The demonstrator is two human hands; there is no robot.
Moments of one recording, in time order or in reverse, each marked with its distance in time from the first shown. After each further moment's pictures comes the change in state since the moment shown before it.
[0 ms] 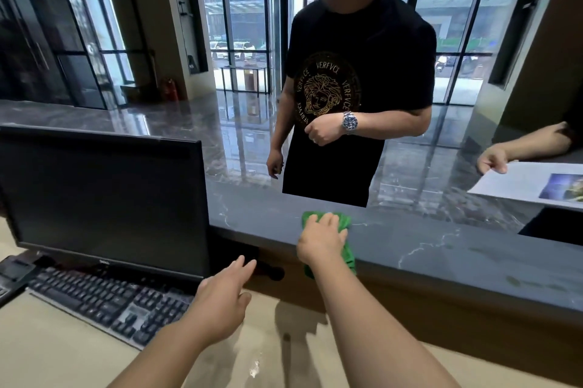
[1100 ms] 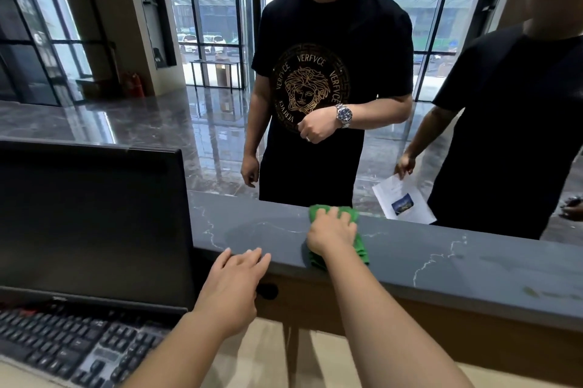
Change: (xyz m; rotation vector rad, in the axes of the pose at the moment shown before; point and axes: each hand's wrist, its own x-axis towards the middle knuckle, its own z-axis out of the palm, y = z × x) left_hand 0.073 0.005 -0.015 0.429 0.024 0.192; right_hand 0.060 0.000 -0.010 -0.048 0.031 0.139
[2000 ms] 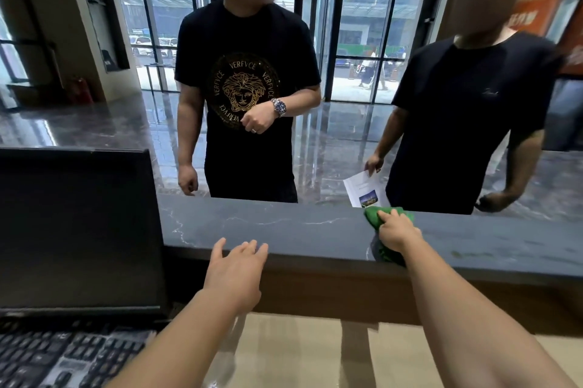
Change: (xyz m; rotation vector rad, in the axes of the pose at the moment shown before) left_hand -0.006 0.050 -0.026 0.055 -0.086 0.024; right_hand -0.023 0.183 -0.049 -0.007 -0.035 0.225
